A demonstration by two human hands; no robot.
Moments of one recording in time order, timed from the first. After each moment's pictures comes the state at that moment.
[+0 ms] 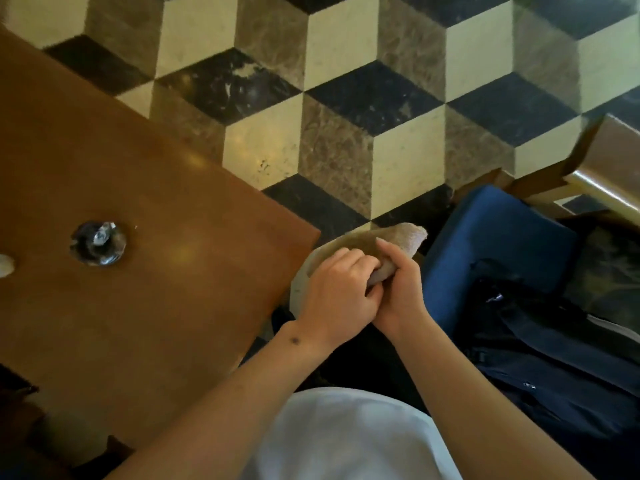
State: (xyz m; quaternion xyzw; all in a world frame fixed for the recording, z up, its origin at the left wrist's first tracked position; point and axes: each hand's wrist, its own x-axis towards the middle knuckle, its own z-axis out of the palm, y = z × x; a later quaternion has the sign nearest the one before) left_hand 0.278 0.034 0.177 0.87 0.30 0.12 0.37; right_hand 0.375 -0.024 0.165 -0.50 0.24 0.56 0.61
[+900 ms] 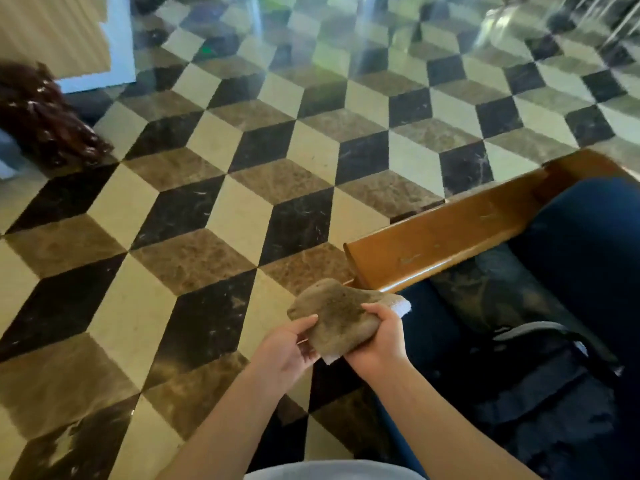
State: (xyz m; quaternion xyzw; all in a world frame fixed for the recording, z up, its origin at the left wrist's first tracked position) left_hand 0.792 0.140 0.217 0.38 0.44 -0.25 0.77; right_hand 0.796 -0.010 0.217 -0.27 0.44 0.19 0.83
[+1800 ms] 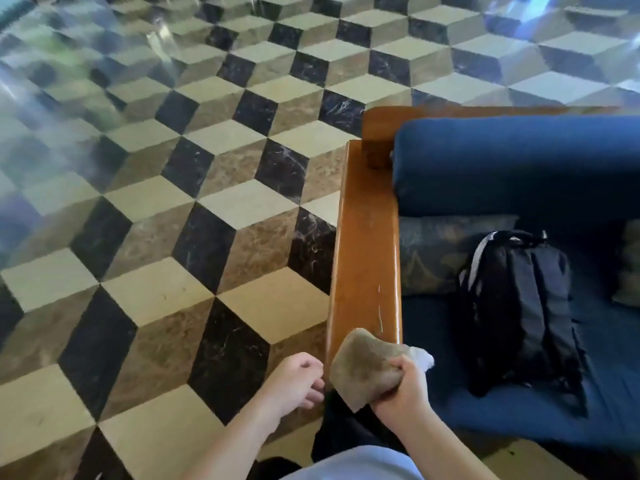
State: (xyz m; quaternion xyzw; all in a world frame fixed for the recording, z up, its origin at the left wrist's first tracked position) left_hand 1.192 0.053 0.205 0.77 -0.17 -0.58 0.21; right_hand 1.018 -0.034 0.158 0.05 0.62 -0.22 0.75
